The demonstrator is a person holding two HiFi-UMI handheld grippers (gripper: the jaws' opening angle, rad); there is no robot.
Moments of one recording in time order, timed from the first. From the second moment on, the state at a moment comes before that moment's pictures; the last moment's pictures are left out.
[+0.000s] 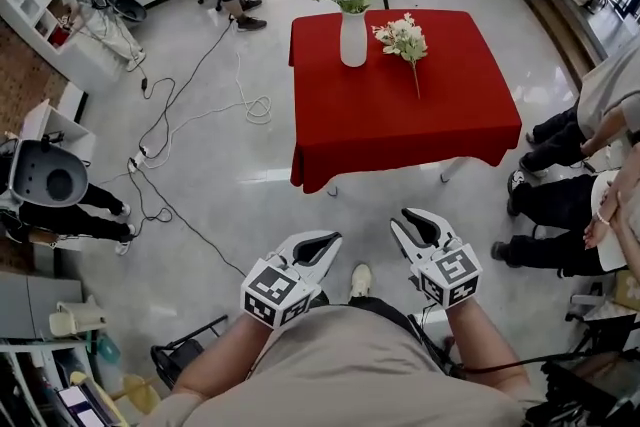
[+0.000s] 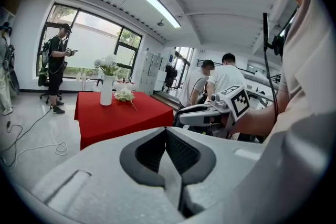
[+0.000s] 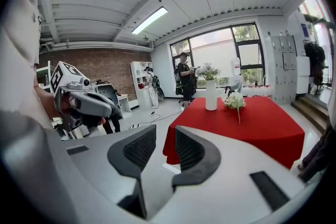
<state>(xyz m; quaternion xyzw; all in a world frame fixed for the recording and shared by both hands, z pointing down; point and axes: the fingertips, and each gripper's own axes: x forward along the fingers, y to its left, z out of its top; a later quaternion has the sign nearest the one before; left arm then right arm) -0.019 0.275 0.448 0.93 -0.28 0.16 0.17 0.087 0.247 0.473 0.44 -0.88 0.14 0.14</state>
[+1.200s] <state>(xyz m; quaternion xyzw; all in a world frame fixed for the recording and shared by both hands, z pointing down) -0.073 -0.015 0.419 0.96 -0.20 0.13 0.16 0.073 -0.108 0.433 0.55 -0.81 0.11 0.13</state>
